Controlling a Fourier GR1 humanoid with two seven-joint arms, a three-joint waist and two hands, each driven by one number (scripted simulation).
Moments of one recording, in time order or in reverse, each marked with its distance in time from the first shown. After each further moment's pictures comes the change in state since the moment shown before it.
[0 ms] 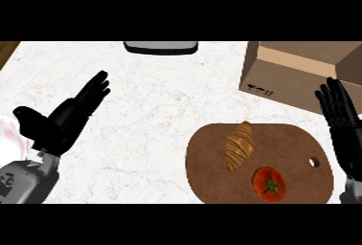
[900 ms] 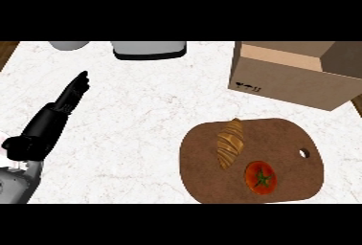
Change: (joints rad) left arm 0.062 0.067 0.039 0.032 -0.181 -0.012 -0.228; right arm 0.607 -0.090 -0.237 -0.659 0.440 -0.169 -0.101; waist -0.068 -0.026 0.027
